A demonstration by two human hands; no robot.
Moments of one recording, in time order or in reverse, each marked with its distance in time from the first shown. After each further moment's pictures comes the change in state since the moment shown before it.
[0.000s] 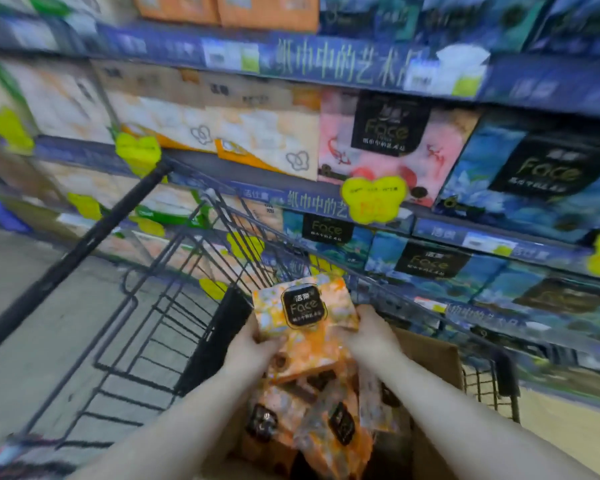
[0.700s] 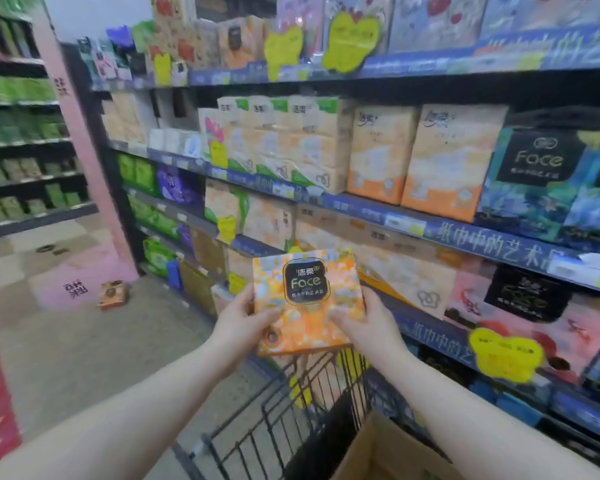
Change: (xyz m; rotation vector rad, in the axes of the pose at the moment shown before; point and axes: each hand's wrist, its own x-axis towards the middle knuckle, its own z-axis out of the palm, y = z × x) left_hand -0.106 0.089 -0.229 -0.313 0.323 0.508; right_hand -0.114 -0.240 0.010 0.215 0.097 -0.792
